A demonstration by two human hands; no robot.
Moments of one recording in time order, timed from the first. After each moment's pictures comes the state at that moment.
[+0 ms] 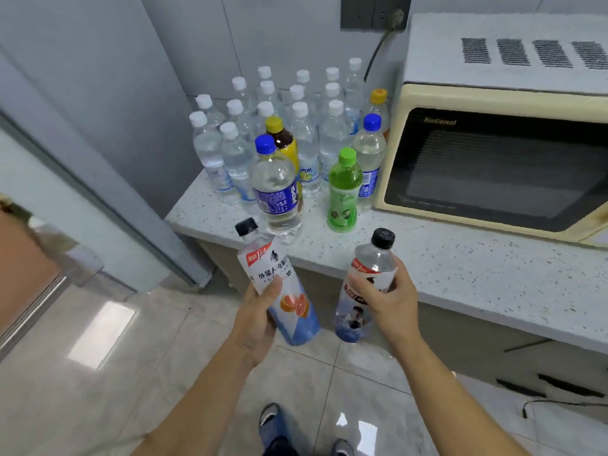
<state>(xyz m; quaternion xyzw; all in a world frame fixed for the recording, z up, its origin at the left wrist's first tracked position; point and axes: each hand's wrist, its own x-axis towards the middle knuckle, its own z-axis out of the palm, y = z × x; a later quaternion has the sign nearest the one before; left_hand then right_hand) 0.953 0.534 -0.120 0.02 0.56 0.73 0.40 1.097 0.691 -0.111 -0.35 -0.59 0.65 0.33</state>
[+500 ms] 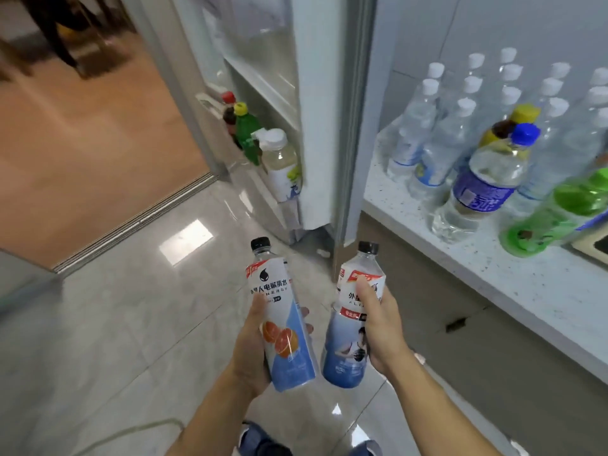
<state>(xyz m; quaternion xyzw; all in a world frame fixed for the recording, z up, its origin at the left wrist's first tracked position) 0.948 0.282 -0.121 -0.19 0.48 0.80 0.32 0.979 0.474 -0.121 -0.24 -0.54 0.81 0.03</state>
